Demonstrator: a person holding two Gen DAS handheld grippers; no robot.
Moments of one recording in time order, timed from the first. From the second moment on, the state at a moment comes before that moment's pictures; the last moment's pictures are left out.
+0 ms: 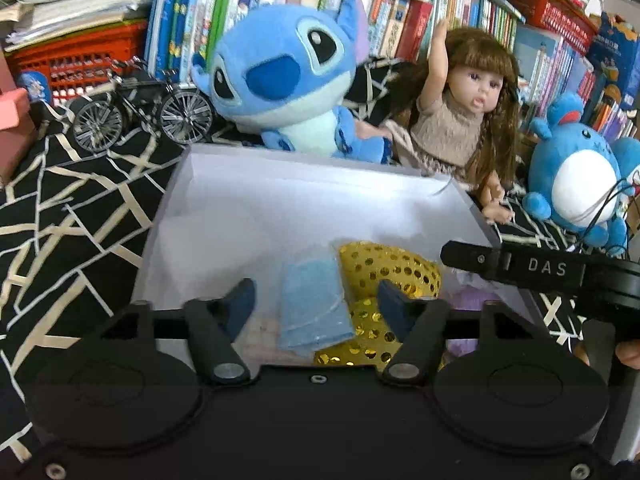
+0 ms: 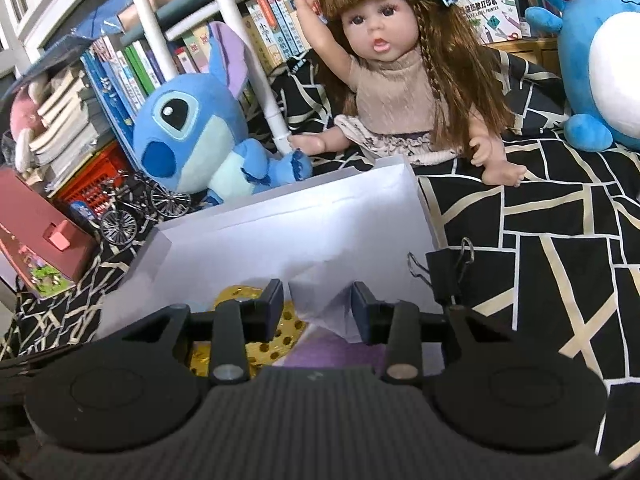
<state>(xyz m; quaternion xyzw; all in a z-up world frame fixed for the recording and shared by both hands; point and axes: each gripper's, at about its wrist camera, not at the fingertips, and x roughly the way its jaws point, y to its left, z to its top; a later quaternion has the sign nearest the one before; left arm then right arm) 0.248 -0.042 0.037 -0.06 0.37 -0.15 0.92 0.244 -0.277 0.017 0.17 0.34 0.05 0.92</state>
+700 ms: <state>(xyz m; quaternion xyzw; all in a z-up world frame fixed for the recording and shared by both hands) 0.152 -0.014 0.073 -0.04 0.28 -0.15 0.95 0.152 -0.279 0.051 0.16 0.27 0.12 0.94</state>
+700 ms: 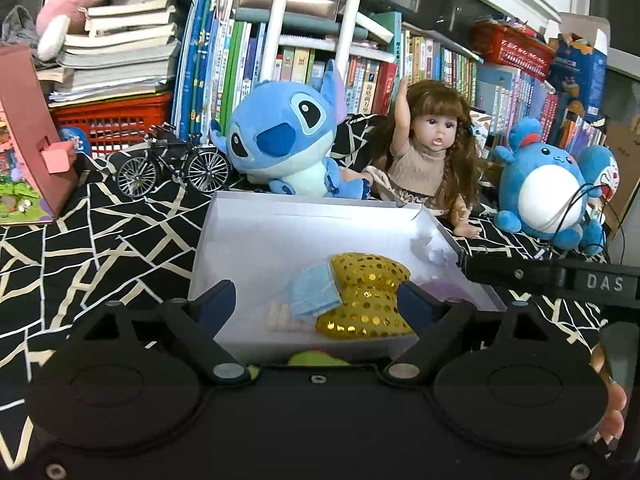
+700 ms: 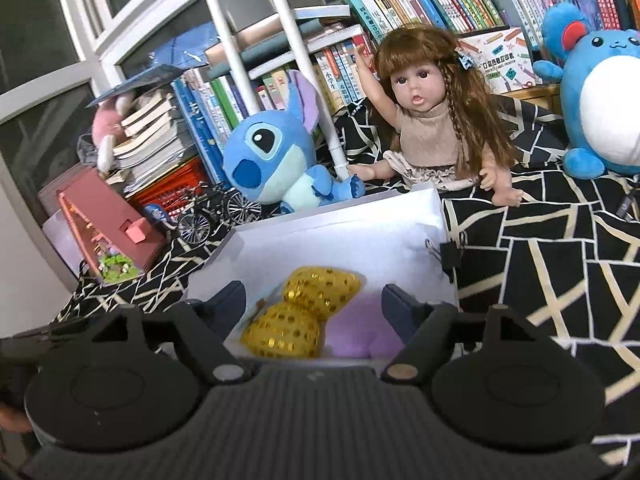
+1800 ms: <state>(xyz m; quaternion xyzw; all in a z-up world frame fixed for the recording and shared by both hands) 0.042 0.032 0.036 -0.01 0.26 -0.12 0.96 0.017 -0.249 0.024 0.04 0.24 0.13 0.96</state>
